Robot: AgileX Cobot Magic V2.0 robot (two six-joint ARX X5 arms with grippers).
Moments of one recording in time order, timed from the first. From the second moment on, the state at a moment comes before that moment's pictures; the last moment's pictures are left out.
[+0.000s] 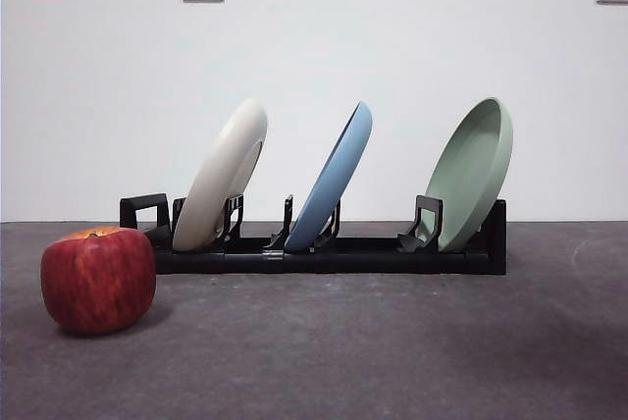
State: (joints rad) left arm -0.13 0.00 0.02 -0.18 0.08 0.12; right arm 0.09 0.02 0.02 -0.18 -0.05 0.16
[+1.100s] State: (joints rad) left arm -0.12 0.29 0.26 -0.15 0.08 -0.21; right arm 0.09 0.35 0.23 -0.19 -0.08 0.40
